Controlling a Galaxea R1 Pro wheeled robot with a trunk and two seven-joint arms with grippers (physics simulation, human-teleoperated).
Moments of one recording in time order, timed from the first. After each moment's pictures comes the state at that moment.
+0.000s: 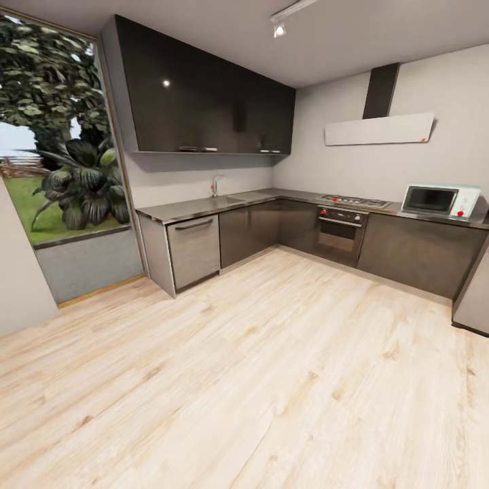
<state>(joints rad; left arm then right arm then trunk) -0.01 -0.08 0.00 -0.21 0.00 -0.48 0.03 0.00 -0.01 0.04 -0.27 0.01 -0.41 -0.04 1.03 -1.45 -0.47</state>
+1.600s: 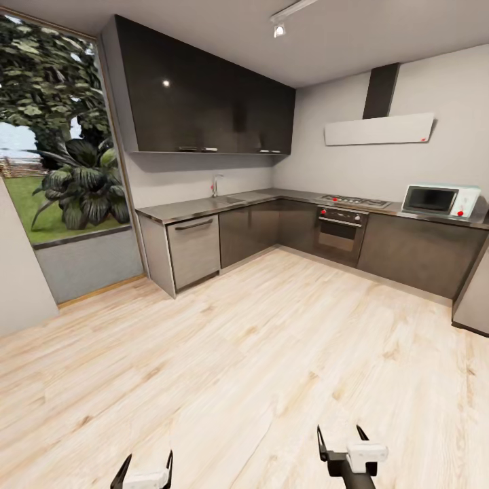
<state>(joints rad) 0.03 -0.04 -0.01 -0.80 -0.03 -0.61 0.11 0.01 -0.02 0.07 -0.96 0.06 -0.47 -0.14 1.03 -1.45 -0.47</state>
